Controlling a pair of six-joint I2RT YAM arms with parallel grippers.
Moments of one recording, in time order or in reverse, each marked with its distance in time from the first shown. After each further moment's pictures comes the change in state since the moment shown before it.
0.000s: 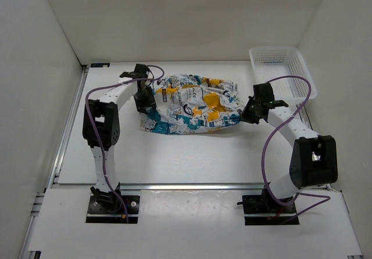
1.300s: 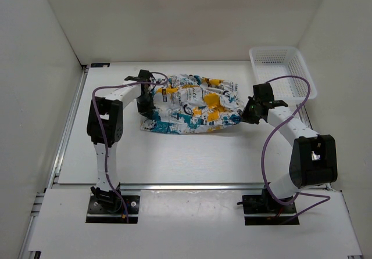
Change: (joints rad) left arm -0.014 0.081 -0.018 0.027 -0.032 0.088; right arm 0.000 0.007 0.000 -0.001 0.000 -0.015
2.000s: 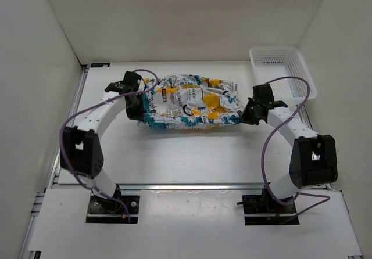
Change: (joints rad) left arm -0.010 -0.465 -0.269 -0.042 -0.041 -0.044; right arm 0.000 -0.002 -0.009 -0.001 0.000 -0.002
